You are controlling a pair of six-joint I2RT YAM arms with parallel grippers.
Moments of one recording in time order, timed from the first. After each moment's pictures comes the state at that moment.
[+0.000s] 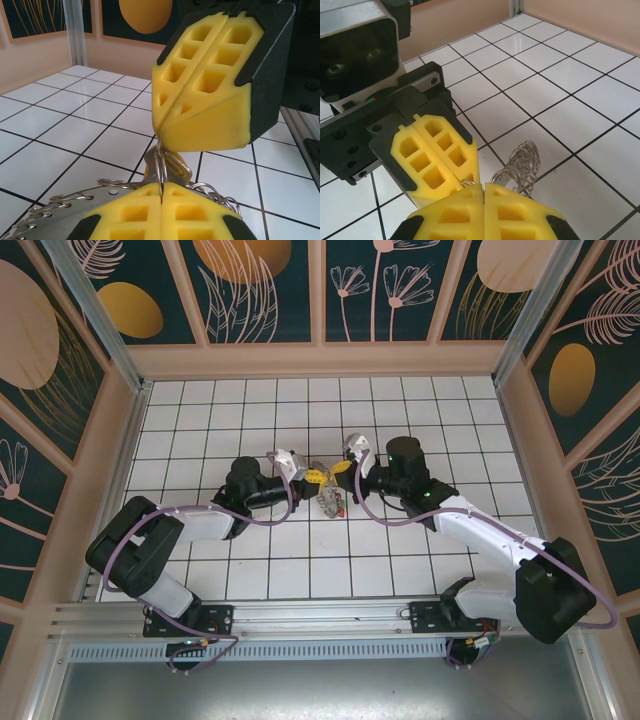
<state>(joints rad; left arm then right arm) -0.59 1.57 0.57 0.90 0.71 -0.04 0.61 1.23 0.73 0.10 -0.50 -0.07</state>
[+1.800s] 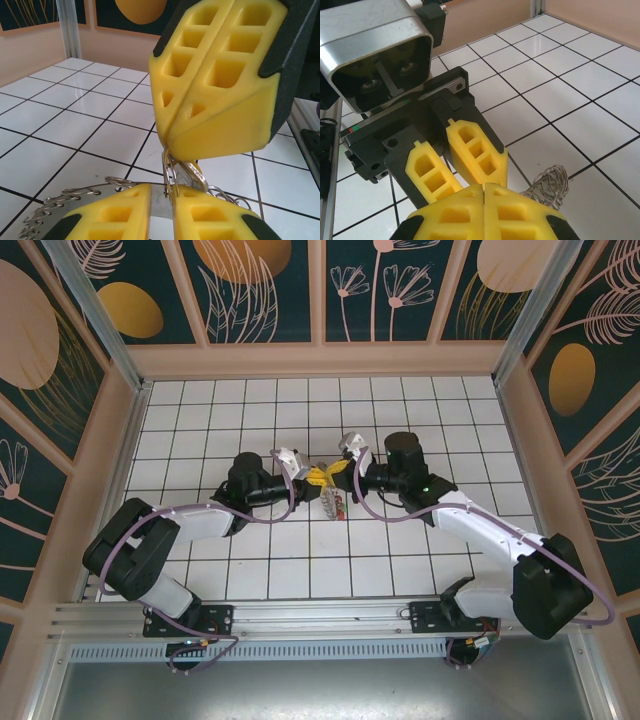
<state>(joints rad) -0.59 1.55 0.60 0.78 0.72 0.01 0.60 1.26 0.78 0.07 -0.58 -0.09</state>
